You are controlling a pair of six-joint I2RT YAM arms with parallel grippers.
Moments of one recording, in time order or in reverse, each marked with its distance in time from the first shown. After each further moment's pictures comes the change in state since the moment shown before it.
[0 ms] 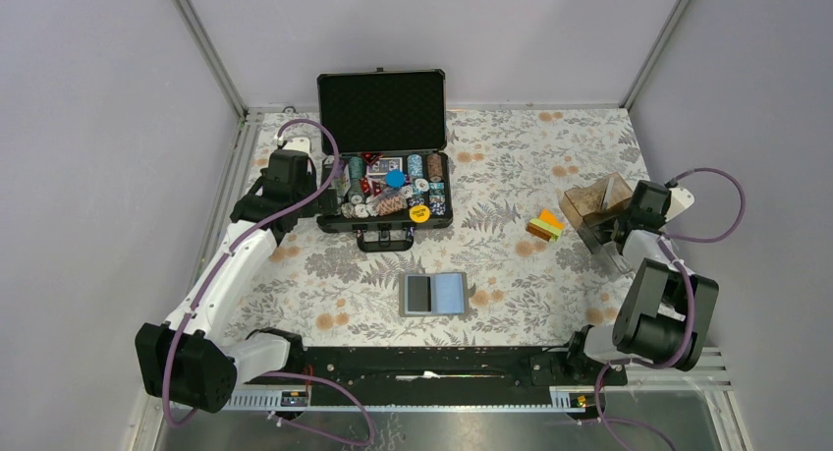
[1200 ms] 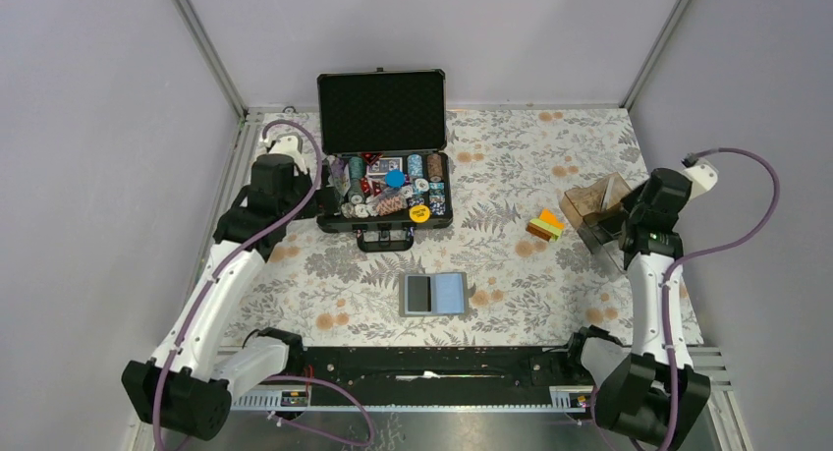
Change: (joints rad) left arm -0.002 -0.115 0.000 0.000 0.116 -0.074; right arm 0.034 -0.384 0.122 -0.241 -0.017 -0.024
